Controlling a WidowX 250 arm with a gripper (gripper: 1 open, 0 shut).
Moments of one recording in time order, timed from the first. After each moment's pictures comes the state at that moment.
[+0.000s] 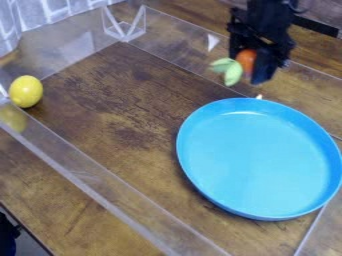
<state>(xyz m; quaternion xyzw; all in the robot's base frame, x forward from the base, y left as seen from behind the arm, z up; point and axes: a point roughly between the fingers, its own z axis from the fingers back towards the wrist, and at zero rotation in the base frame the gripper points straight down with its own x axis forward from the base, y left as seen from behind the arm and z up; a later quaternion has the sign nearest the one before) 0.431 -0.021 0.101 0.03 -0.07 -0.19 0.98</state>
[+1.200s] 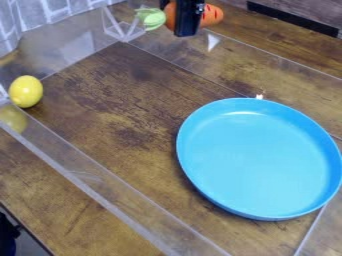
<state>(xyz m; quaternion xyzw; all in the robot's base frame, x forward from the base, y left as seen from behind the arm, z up) 0.400 0.049 0.132 0.01 -0.01 -0.25 0.97</state>
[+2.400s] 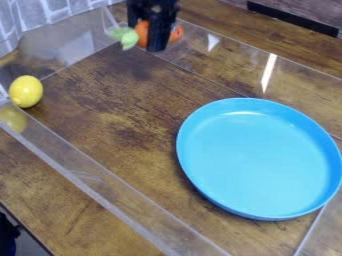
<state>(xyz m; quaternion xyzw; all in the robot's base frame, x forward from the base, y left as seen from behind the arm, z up) 0.386 0.095 0.081 0.01 0.08 -0.13 0.99</state>
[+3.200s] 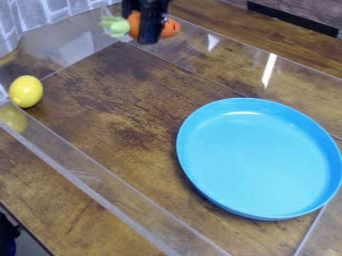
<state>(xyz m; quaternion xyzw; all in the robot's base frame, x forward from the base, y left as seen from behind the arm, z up) 0.381 0.096 0.117 0.01 0.09 -0.17 0.98</state>
